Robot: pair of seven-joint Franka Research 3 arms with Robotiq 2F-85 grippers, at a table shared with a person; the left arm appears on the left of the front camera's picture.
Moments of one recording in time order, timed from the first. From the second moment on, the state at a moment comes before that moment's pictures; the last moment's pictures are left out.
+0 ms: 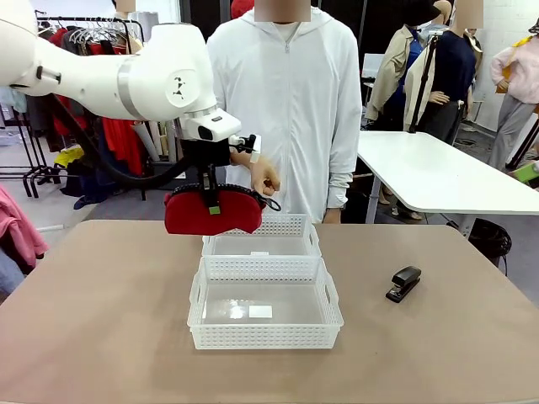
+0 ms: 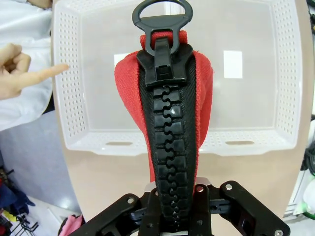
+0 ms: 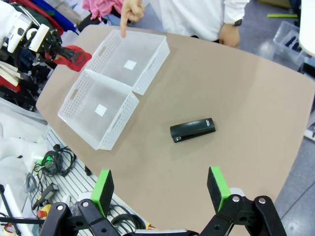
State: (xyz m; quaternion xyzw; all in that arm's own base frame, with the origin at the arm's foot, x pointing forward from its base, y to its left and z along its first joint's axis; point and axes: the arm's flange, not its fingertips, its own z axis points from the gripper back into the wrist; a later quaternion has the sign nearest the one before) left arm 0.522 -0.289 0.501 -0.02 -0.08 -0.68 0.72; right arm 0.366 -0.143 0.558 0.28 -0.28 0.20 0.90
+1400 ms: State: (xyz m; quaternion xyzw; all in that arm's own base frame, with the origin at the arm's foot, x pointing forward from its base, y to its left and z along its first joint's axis) left arm 0.595 -0.361 0.419 0.02 -0.11 -0.69 0.72; right arm 0.366 -0.143 0.558 0.28 -0.28 0.20 0.90
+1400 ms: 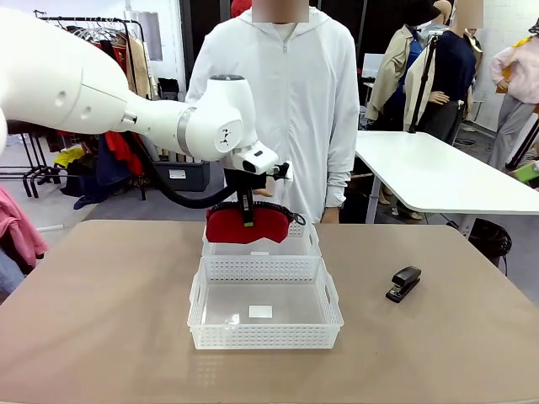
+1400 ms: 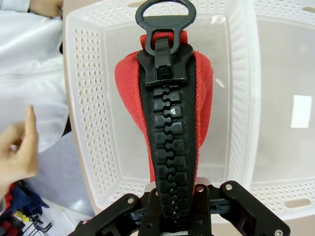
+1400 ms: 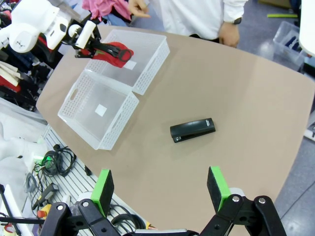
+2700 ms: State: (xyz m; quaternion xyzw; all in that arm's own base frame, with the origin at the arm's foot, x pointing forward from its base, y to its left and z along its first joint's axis) left arm 0.615 -0.379 0.353 0.01 -0.11 -0.70 0.70; right arm 0.366 -0.143 0.558 0.28 -0.28 0.20 0.90
